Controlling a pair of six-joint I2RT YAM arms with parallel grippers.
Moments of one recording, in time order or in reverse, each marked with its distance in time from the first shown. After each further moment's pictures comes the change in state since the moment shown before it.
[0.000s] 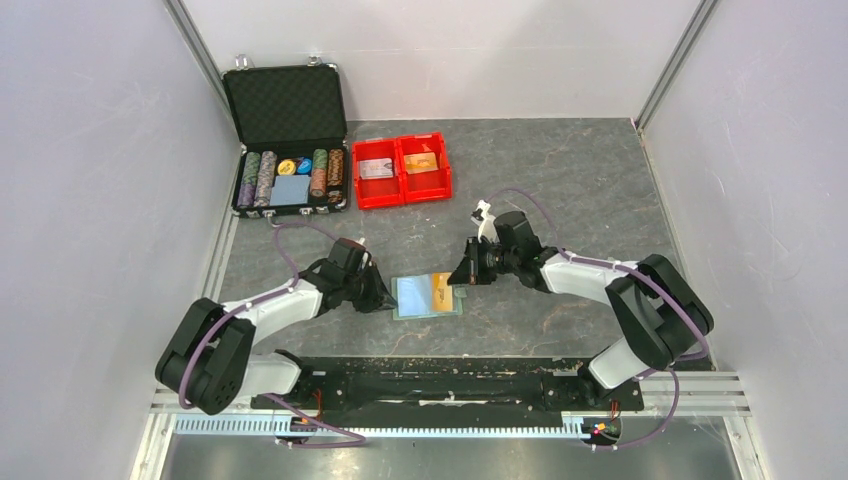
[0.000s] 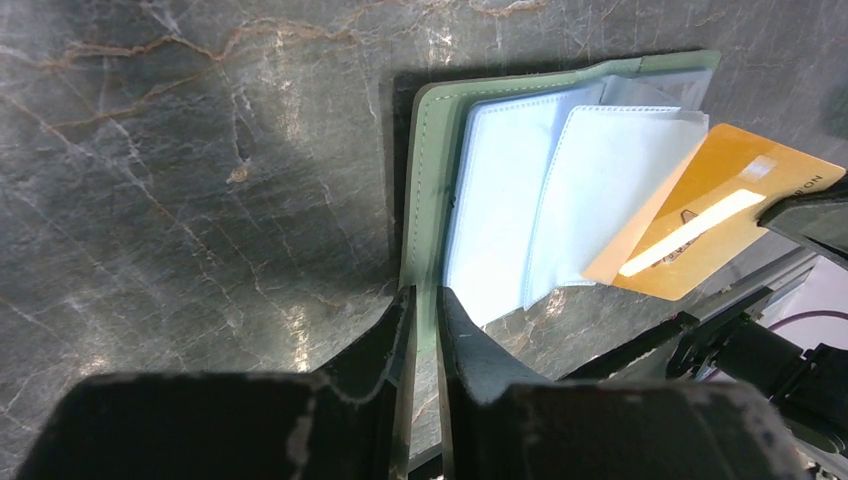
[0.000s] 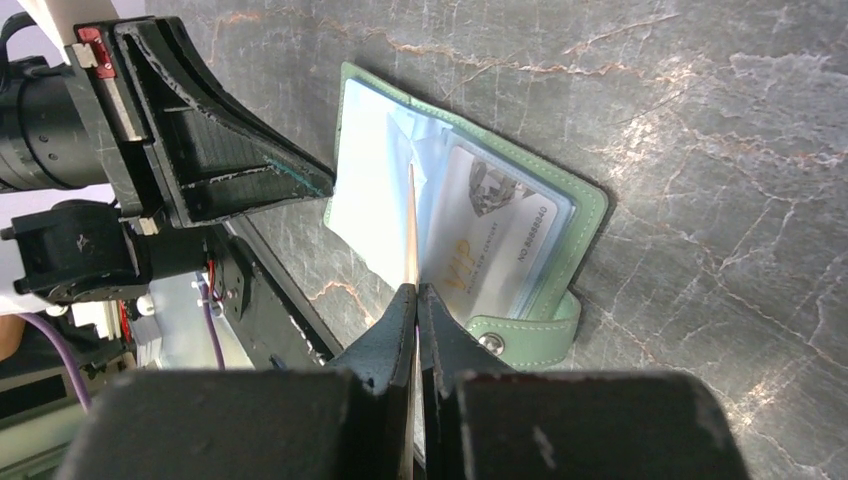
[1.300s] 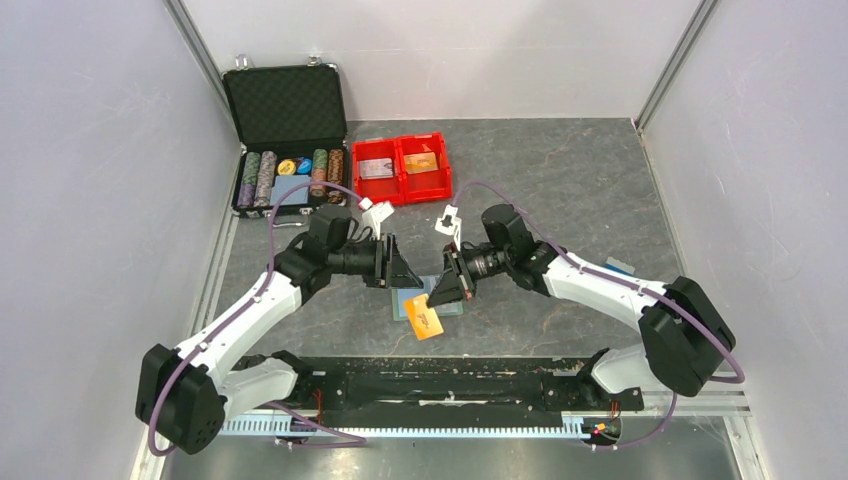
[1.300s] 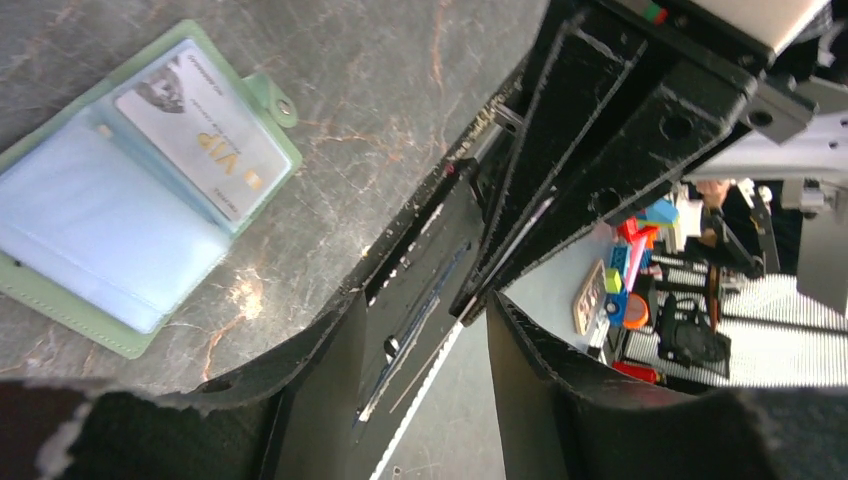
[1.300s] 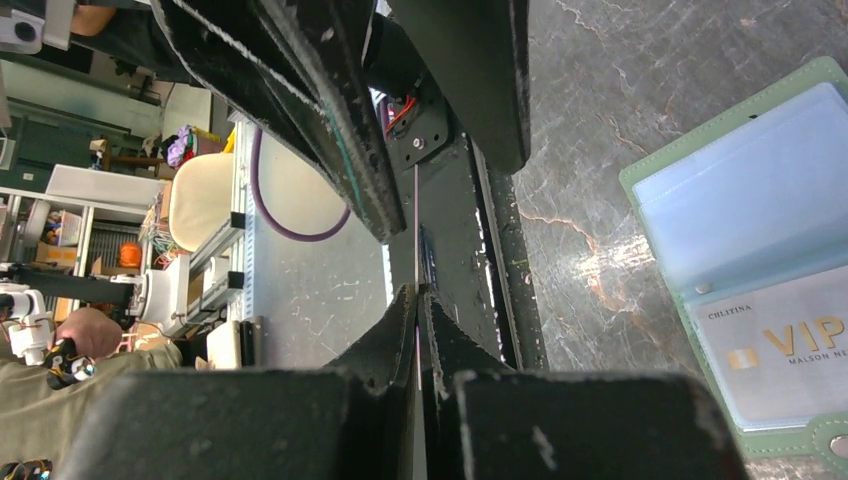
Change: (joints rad) left arm 0.000 -0.210 0.277 -0.174 0.467 0.227; right arm 0.144 -0.150 0.127 -0.121 -0.425 -0.231
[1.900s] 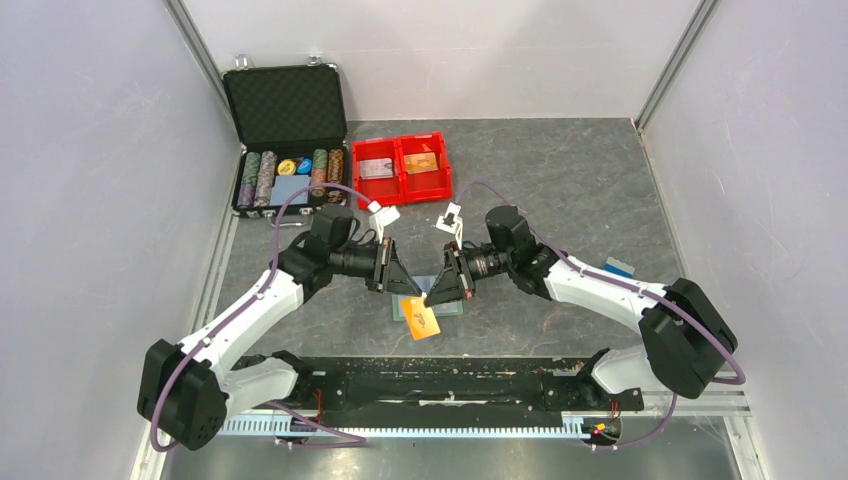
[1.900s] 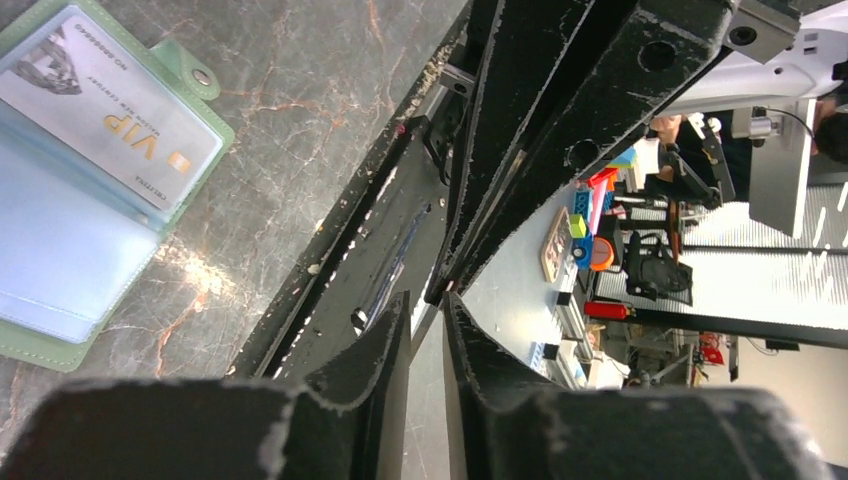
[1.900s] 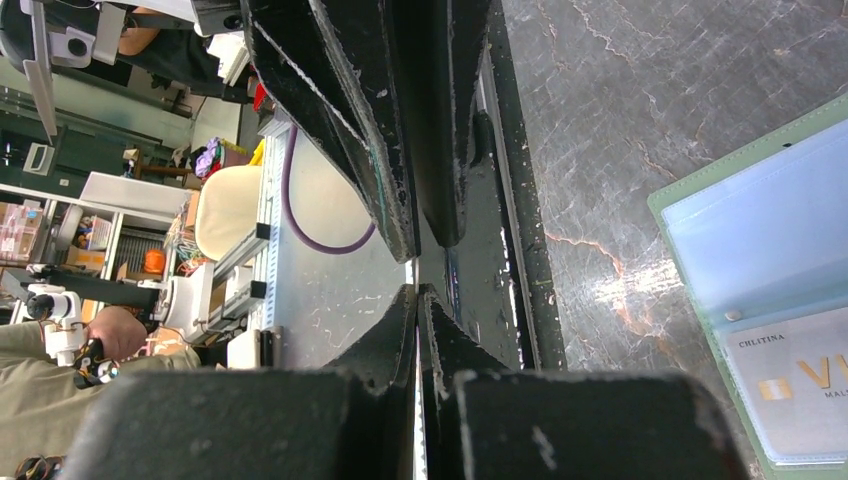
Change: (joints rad) left arm 0.000 0.018 0.000 0.000 0.161 0.042; right arm 0.000 -0.011 -0.040 0.151 -0.033 0.106
